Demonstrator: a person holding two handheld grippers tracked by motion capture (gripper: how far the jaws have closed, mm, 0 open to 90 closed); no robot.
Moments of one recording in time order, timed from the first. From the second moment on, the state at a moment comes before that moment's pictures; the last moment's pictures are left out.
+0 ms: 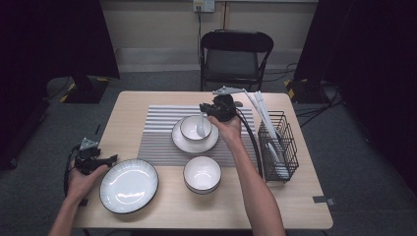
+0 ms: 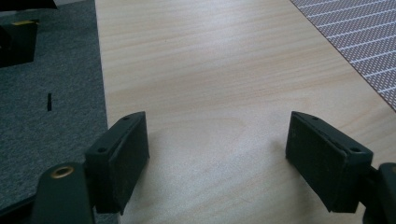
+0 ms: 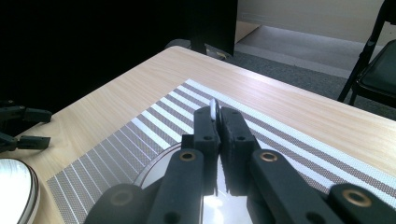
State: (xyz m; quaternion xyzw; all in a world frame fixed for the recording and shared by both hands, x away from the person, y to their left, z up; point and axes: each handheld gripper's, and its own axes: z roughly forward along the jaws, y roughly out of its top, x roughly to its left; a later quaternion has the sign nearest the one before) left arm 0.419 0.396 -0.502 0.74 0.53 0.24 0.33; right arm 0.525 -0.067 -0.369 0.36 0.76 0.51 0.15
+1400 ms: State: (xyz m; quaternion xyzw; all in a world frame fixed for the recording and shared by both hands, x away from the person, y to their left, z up) left arm 0.419 0.396 -0.502 0.74 0.53 0.24 0.33; right arm 0.495 -0.069 -0.401 0.36 0.76 0.53 0.14
